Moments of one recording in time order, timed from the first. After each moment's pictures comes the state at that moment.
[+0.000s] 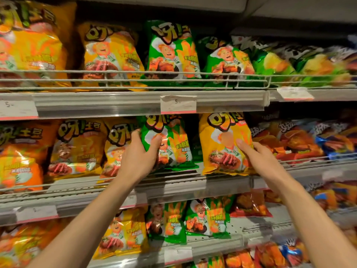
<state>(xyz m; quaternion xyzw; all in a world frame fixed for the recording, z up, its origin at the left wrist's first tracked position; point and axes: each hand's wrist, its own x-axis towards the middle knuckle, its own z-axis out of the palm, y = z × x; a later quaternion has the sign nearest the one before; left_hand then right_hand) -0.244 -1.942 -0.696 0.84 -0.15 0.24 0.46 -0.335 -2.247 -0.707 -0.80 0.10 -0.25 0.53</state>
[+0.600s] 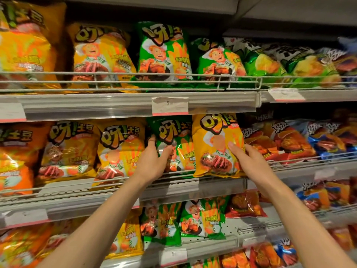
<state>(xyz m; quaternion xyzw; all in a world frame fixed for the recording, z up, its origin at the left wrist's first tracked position) -0.239 -1.989 -0.705 0.86 -0.19 0.14 0.45 -0.339 -2.248 -0.715 -0.79 0.10 -0.25 0.55</state>
